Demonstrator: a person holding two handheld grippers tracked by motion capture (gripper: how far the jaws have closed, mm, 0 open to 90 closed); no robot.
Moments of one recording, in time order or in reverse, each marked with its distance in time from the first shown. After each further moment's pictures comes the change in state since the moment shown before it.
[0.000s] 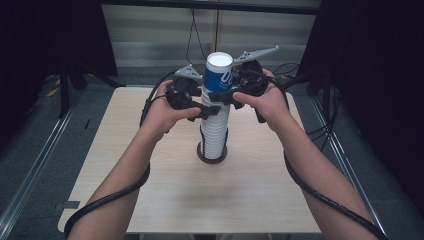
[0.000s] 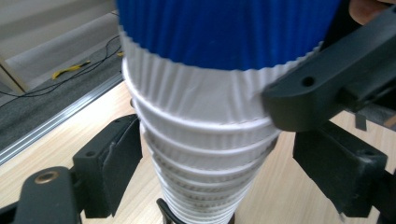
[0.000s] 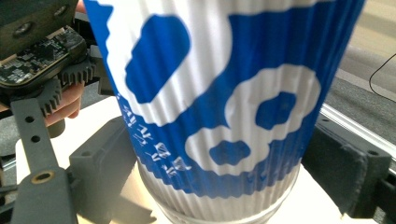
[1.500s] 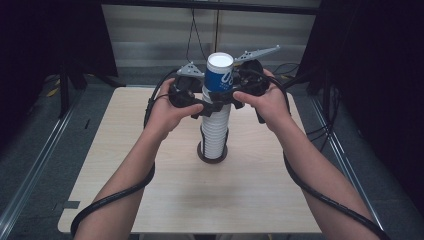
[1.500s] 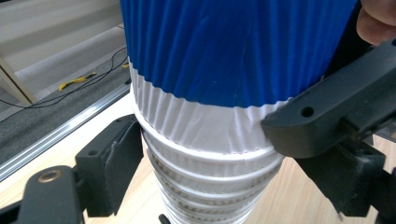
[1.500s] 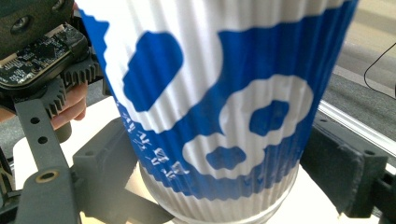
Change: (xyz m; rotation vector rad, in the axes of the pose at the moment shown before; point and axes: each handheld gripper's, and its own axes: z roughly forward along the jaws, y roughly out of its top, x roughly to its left) left arm 0.000 0.004 0.004 -0.056 0.019 0.002; right arm 0.002 0.001 -0.003 0.007 -0.021 0.020
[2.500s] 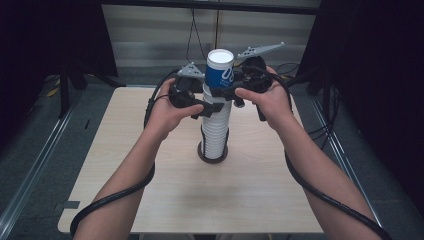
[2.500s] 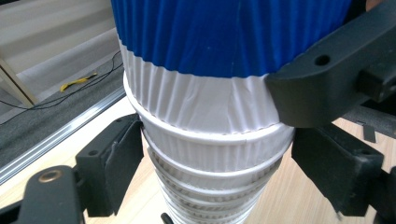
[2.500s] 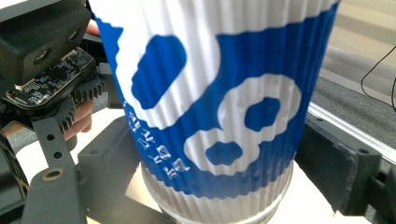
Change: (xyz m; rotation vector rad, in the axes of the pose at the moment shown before) left arm -0.001 0.000 0.000 0.005 0.003 0.012; right arm 0.000 0.006 -0.008 -0.034 -0.003 0.003
